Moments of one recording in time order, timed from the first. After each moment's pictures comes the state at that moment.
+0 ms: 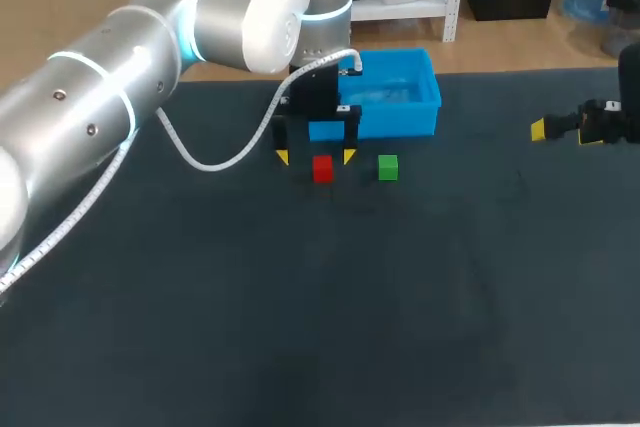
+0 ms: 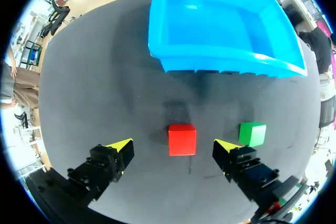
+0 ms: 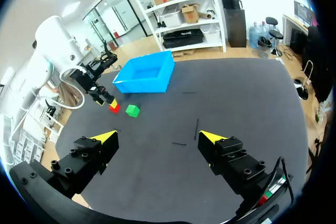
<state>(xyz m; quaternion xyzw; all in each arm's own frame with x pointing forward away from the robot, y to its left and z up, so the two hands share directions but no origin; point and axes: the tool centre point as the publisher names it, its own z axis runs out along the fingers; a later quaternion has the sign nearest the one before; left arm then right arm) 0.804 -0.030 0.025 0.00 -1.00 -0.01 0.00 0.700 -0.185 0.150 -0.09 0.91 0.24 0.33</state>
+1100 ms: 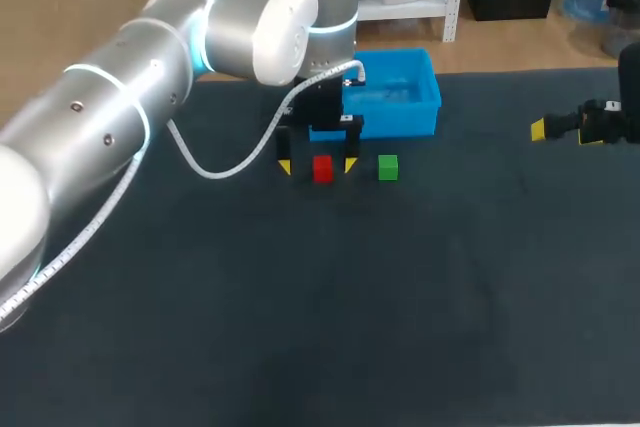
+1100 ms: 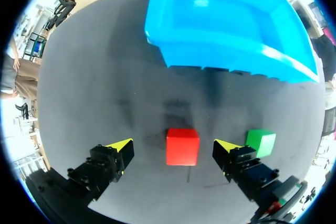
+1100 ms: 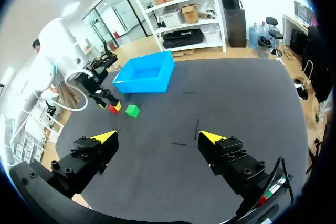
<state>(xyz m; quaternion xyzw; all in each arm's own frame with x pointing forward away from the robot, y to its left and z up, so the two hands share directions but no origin) 0.804 -0.032 0.005 0.03 -1.00 -0.02 0.01 0.700 -0.185 0.150 -0.09 0.91 0.24 0.33</state>
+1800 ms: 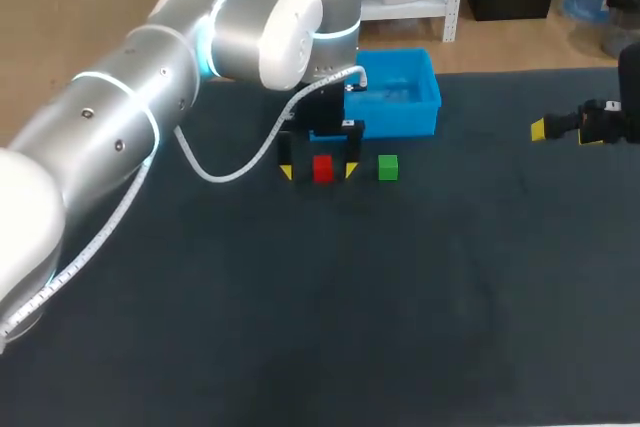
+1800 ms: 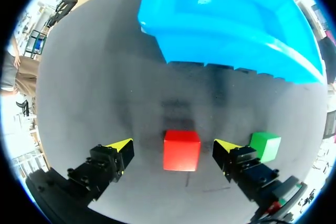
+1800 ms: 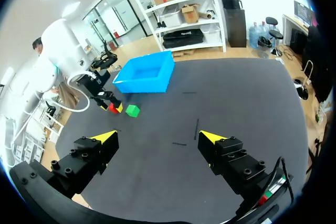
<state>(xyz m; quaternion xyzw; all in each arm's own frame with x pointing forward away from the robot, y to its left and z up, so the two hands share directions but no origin) 0.804 -0.033 -0.005 0.04 -1.00 -0.03 0.01 0.700 -0.185 0.150 -0.09 0.91 0.24 0.33</state>
